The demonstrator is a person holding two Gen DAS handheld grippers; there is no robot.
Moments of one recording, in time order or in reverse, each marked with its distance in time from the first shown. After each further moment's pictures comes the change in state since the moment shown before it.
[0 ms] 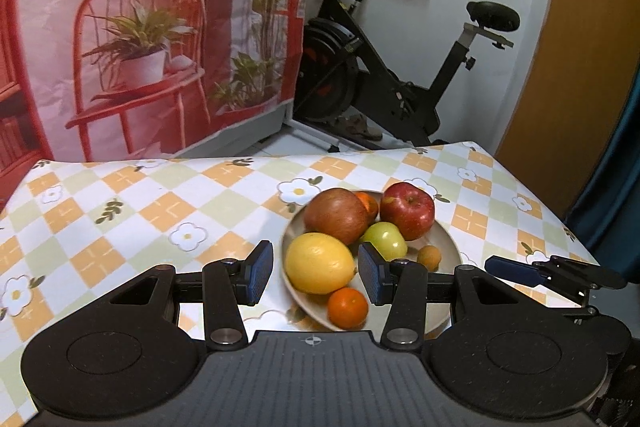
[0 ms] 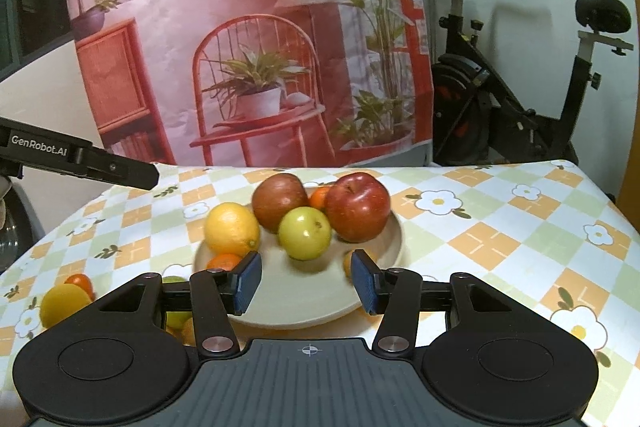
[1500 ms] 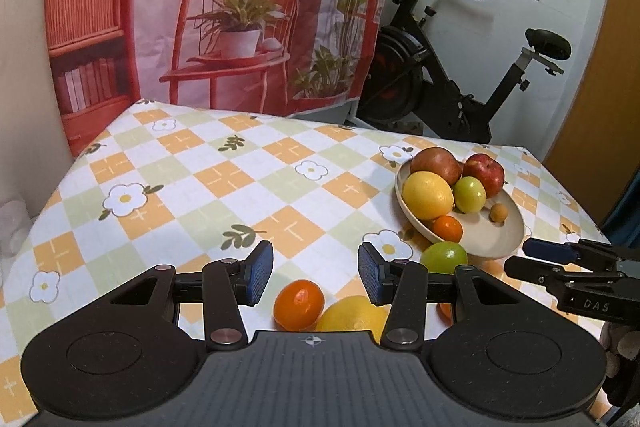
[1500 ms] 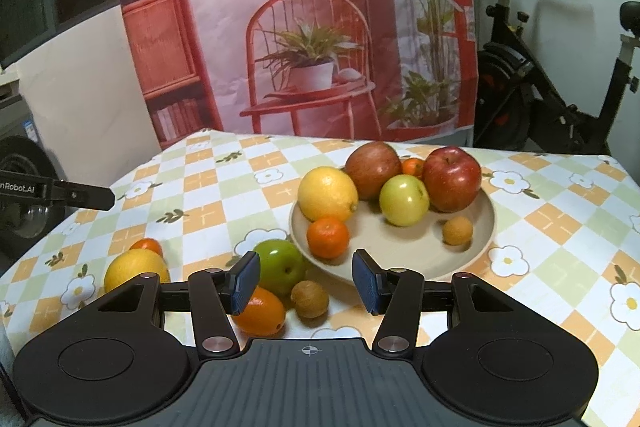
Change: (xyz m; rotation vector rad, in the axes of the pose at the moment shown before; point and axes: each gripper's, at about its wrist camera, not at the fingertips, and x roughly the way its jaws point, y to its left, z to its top) left arm -0.076 0.074 -0.068 -0.145 -0.014 0.121; right arm -0.005 0.071 -0.014 -0.059 0.079 0.086
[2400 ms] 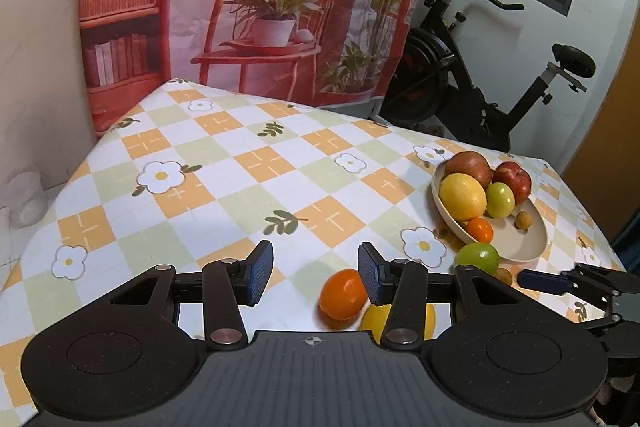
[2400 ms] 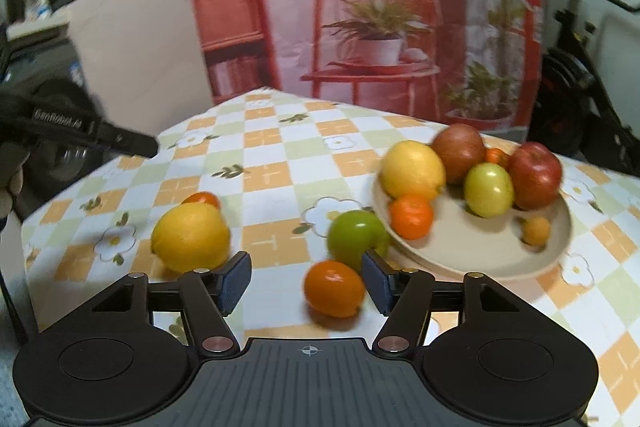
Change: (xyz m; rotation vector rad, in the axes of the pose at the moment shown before) left arm -0.002 0.029 -0.005 -0.082 0.020 0.034; right arm 0.024 0.049 -0.007 -0.167 0.098 0.120
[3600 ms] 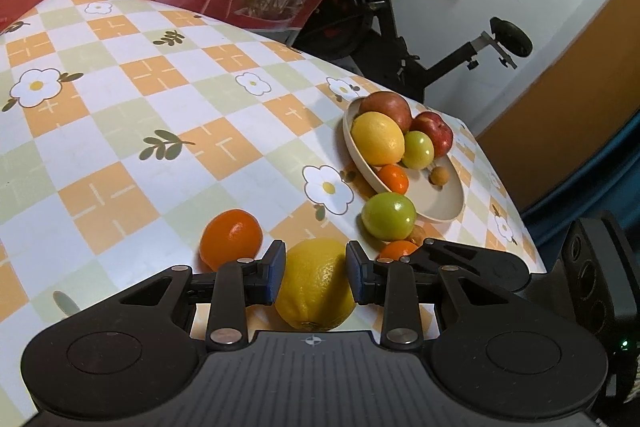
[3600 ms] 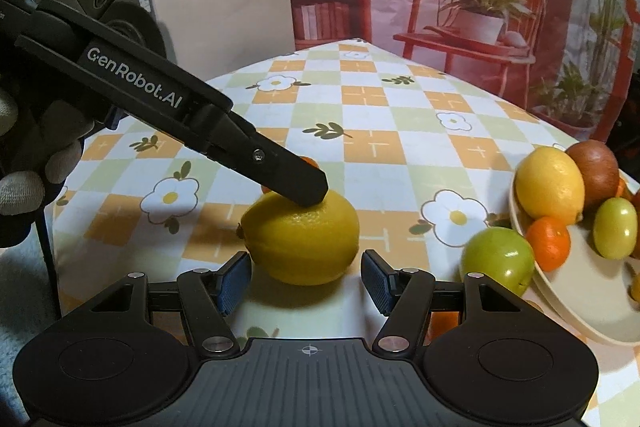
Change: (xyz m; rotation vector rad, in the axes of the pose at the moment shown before) left arm 0.057 -0.004 -0.016 -0.104 0.207 -0.343; right arm 0.062 0.056 0.014 -0.167 0.153 0.169
